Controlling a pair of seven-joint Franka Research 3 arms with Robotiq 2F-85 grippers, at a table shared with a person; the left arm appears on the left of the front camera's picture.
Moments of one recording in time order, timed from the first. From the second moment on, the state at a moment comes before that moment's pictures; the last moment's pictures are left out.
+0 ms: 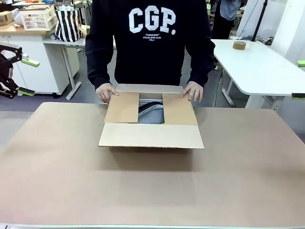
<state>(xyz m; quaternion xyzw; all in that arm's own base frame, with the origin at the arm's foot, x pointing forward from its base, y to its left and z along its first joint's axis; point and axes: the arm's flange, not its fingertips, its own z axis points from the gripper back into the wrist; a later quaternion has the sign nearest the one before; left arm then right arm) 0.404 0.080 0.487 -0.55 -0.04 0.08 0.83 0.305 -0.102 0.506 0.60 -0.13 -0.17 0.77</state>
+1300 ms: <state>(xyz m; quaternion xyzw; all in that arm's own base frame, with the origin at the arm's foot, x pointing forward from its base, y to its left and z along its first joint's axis) 0.404 0.080 0.487 -0.55 -0.04 0.08 0.83 0.305 -0.102 0.506 0.60 -0.13 -0.17 0.77</state>
